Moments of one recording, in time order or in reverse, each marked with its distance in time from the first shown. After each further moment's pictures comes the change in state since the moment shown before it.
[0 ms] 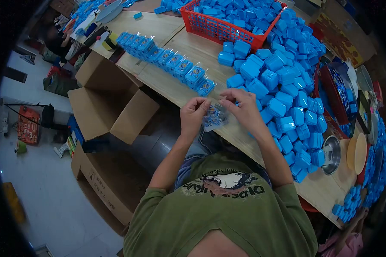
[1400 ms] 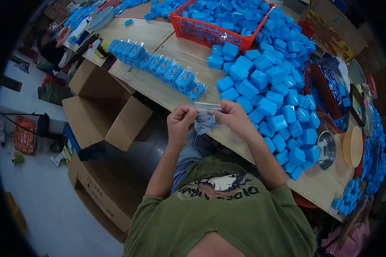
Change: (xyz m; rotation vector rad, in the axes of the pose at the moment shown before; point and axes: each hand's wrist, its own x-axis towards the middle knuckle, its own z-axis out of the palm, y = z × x) left_hand -0.017 0.017 -0.015 -0.252 -0.113 -0.063; right_hand -0.018 0.015 0.010 0.686 -0.208 0.368
